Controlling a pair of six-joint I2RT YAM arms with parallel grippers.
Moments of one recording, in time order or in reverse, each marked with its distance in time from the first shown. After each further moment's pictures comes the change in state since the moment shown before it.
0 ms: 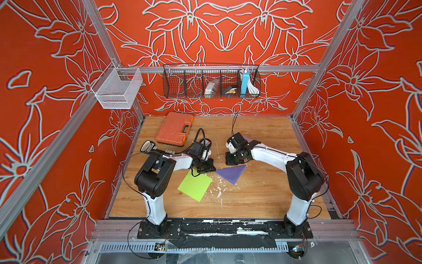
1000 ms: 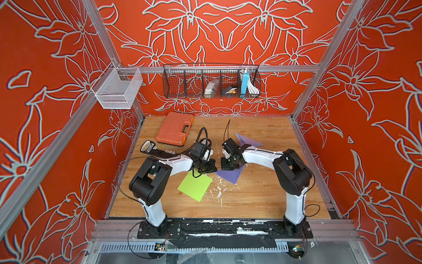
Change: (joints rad) left arm -0.068 -0.113 -0.013 -0.044 -0.052 0.002; right arm 0.061 0.104 0.013 0.017 0.055 0.070
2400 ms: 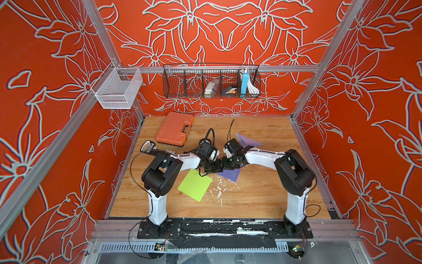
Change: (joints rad) left arm -0.043 0.187 0.105 0.053 0.022 -0.029; right arm -0.037 -0.023 -0.072 0.121 -0.052 -0.006
